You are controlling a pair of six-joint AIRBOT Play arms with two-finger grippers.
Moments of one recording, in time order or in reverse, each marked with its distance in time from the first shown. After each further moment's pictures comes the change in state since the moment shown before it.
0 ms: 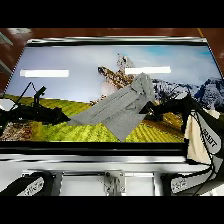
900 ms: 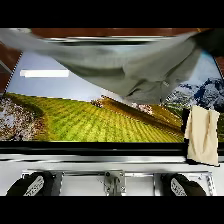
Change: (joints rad) left arm 0.152 0.232 0.803 -0.004 0.258 0.078; right arm -0.142 0.744 0.565 -0.001 -0.007 -0.051
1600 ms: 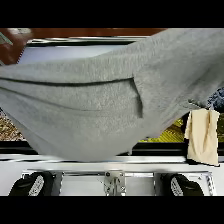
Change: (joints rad) left arm 0.003 0.223 0.100 0.246 -0.258 -0.077; right arm -0.027 0.194 0.134 -0.125 0.077 0.187
